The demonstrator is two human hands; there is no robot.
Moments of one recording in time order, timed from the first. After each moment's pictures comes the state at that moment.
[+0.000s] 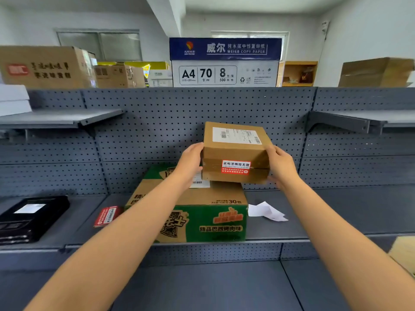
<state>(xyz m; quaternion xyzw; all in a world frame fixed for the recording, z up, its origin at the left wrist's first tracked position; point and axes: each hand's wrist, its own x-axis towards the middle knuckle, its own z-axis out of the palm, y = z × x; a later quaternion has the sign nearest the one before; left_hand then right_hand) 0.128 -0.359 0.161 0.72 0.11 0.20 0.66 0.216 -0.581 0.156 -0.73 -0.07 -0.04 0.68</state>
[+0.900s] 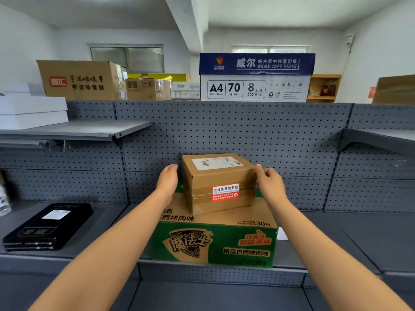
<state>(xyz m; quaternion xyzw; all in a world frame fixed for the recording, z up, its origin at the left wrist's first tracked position) 0.117 -0.219 0.127 0.68 0.26 0.29 0.61 0.215 -0.482 0.133 -0.78 -0.11 -0.05 0.62</state>
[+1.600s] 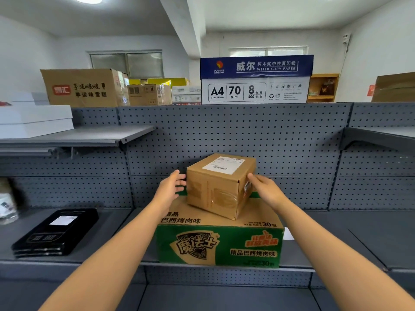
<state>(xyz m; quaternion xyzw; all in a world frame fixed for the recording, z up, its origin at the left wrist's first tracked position) 0.087 -0.209 0.118 0.71 0.20 0.24 0.63 0.206 -0.483 0.131 -0.81 -0.22 0.04 0.54</state>
